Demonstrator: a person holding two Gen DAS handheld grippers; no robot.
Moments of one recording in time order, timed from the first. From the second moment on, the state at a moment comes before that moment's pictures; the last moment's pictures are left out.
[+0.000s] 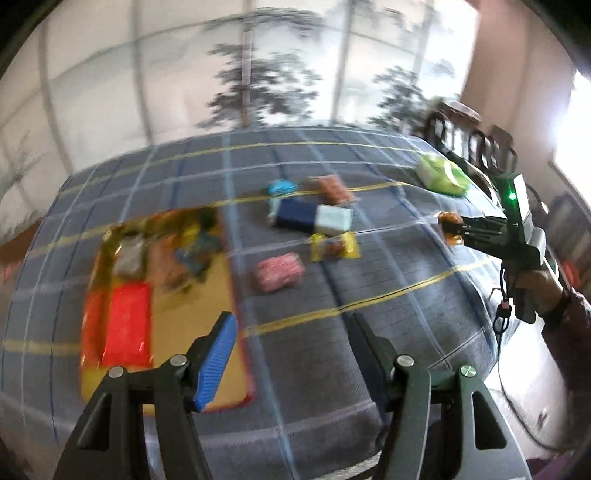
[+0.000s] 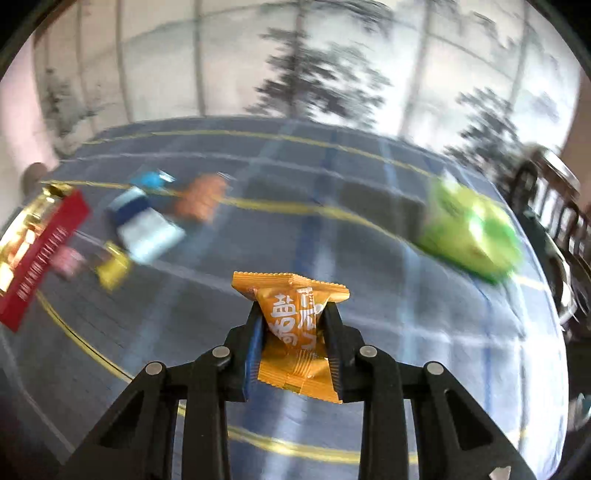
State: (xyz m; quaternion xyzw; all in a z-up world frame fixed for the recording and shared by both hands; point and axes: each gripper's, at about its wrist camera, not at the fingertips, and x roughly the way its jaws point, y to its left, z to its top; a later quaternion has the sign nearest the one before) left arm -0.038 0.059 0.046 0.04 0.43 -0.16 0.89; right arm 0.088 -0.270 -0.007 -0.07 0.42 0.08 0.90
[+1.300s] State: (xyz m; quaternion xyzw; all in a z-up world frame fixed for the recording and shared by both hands) left arm 0.111 0.003 -0.067 0.34 0.54 -0.37 0.67; right arm 0.068 -0.306 -0.043 0.03 0.40 0.08 0.91
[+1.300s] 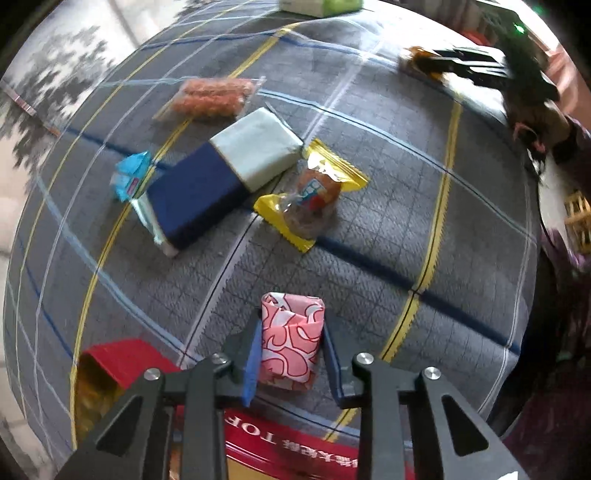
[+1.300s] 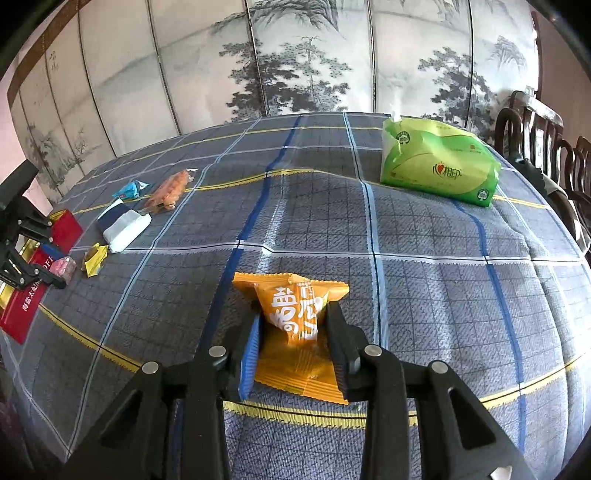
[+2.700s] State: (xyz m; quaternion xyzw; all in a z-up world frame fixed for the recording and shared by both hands) left arm -0.030 0.148 0.021 -0.07 0.48 0.00 0.88; right arm 0.067 -0.309 -0.044 0.03 0.40 0.06 0.91
